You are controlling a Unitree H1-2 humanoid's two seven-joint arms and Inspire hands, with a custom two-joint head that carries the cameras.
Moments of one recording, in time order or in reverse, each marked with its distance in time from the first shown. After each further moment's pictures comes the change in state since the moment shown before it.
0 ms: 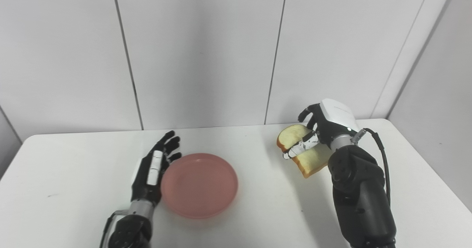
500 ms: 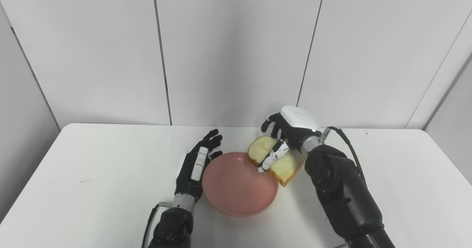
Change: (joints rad) left arm -0.009 -0.062 -0.016 0.020 0.049 -0.016 0.069; right arm -0.129 0.007 0.239 0.324 0.290 -0.177 -0.169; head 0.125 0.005
